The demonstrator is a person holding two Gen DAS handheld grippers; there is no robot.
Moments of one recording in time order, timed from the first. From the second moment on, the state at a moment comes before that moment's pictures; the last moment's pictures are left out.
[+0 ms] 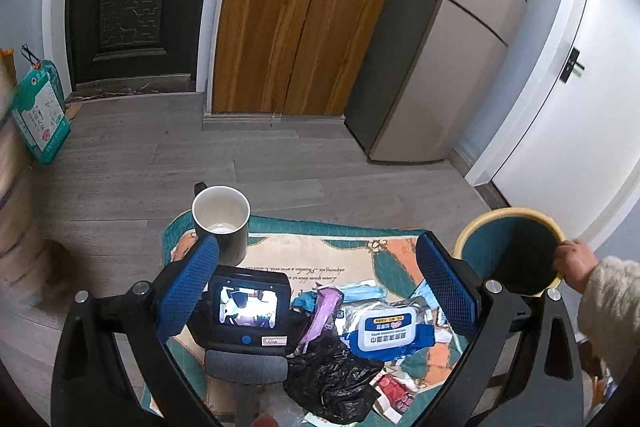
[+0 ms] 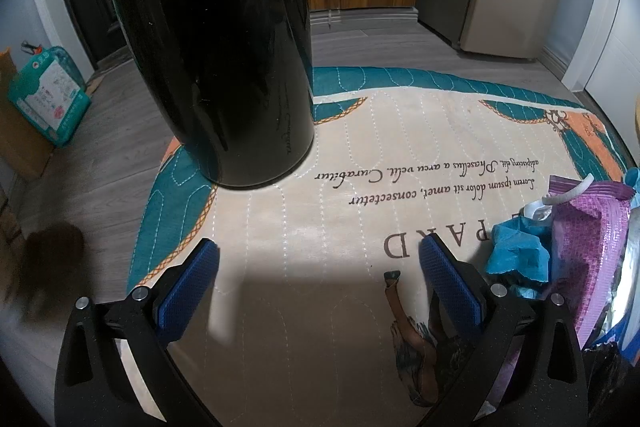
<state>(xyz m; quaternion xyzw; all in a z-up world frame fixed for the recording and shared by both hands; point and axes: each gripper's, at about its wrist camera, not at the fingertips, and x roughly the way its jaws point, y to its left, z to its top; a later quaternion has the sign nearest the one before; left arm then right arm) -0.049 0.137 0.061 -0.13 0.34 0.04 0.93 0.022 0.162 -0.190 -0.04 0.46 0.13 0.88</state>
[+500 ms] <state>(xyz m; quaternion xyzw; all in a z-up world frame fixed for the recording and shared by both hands) -0.007 0.108 0.028 -0.09 0.40 0.04 0.91 0.022 0.161 -0.189 -0.04 0.46 0.13 0.88</state>
